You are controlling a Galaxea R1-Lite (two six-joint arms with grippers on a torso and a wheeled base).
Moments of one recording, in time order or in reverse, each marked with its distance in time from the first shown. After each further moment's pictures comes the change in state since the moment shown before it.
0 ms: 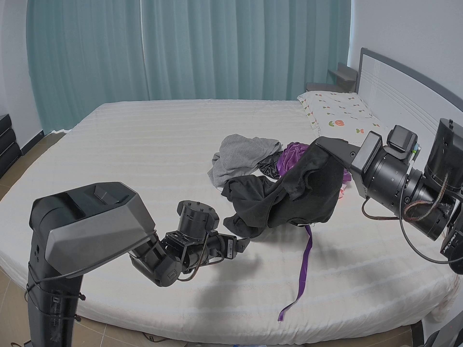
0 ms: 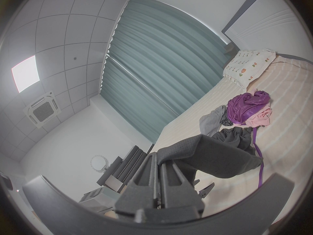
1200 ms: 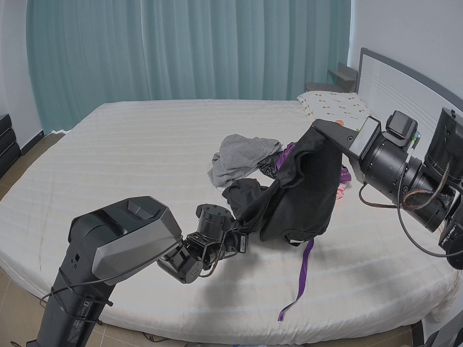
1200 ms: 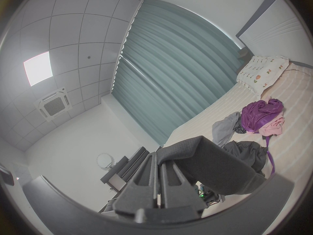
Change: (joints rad) left arm -0.004 0.204 -0.250 -0.023 0.049 0.018; right arm 0.009 0.019 -0.046 -0.050 0.001 -0.055
